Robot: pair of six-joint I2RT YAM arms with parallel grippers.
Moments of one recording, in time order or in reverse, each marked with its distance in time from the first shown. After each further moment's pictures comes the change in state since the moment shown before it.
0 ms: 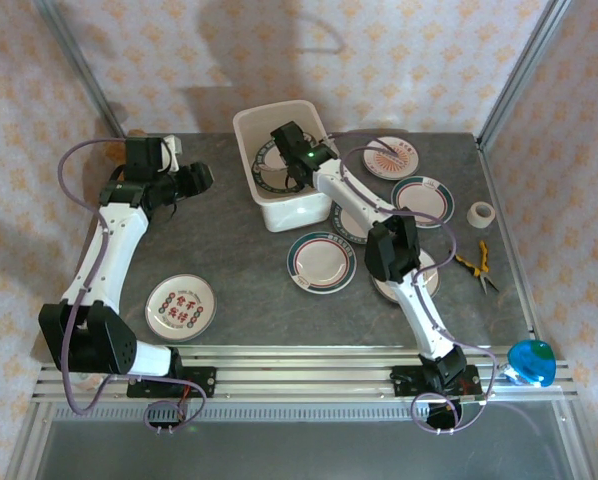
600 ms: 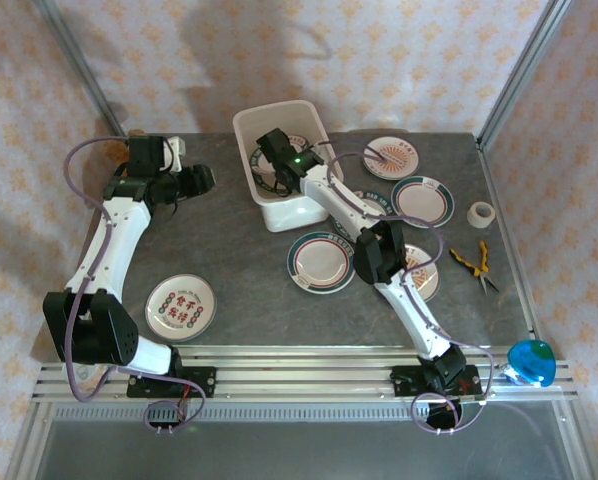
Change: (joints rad) left arm 0.008 0.045 0.012 -0.007 0.020 0.049; right arm 0.053 0.106 0.149 -0.066 0.071 0.082
